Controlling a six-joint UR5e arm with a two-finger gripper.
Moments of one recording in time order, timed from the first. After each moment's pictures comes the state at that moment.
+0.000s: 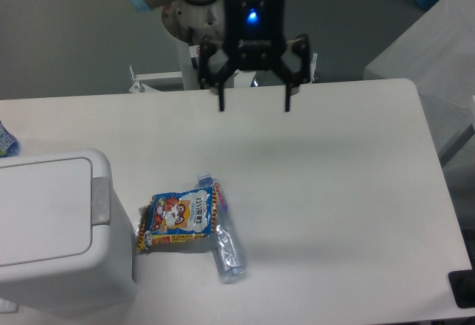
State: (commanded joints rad) arm 2.37 -1.63 -1.48 -1.08 1.38 0.28
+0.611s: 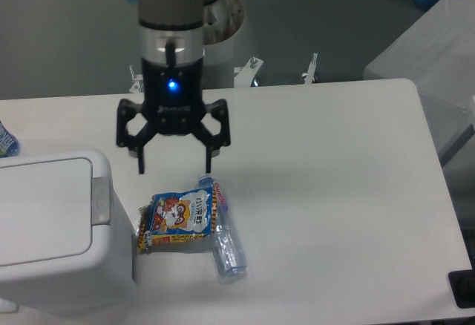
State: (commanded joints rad) arm 2.22 -1.76 -1.47 -0.89 1.39 0.00
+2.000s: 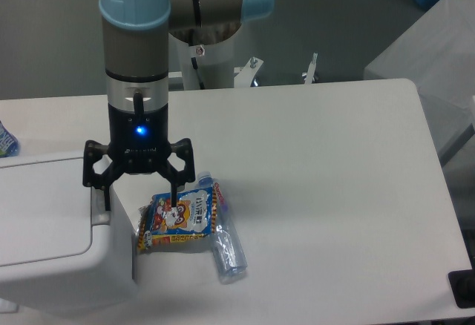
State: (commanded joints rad) arm 2.18 -1.81 -1.49 -0.89 1.39 -0.03
